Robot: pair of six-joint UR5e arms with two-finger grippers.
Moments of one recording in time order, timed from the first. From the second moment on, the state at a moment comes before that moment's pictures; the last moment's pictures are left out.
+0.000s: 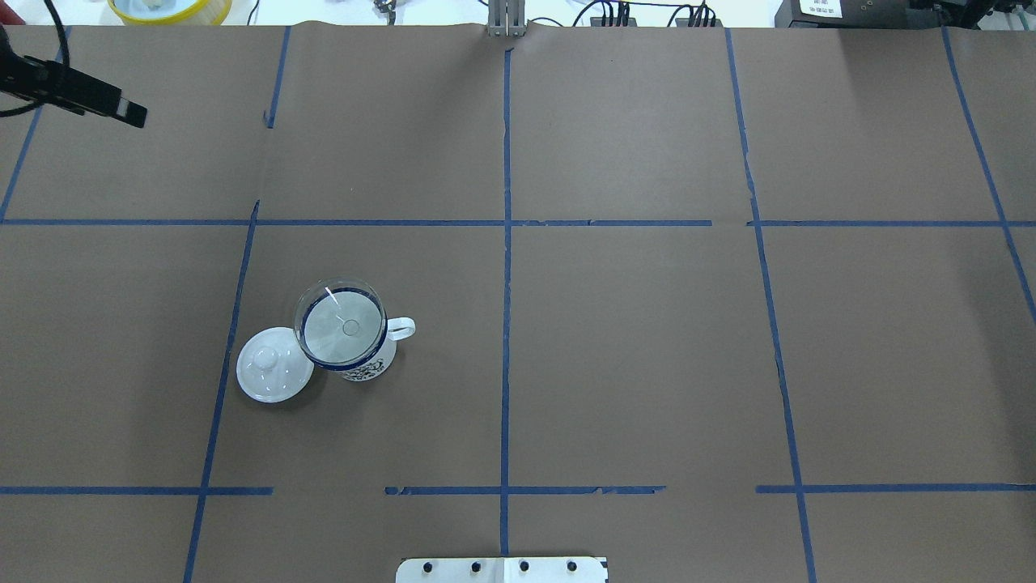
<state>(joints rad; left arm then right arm) -1.16 -1.83 -1.89 -1.97 -2.36 -0.64 1.56 -1.68 1.56 -1.39 2.29 0.01</state>
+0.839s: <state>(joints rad) -0.80 -2.04 -1.94 -1.68 -2.10 -1.08 1.56 -1.68 1.56 -1.39 2.29 0.01</state>
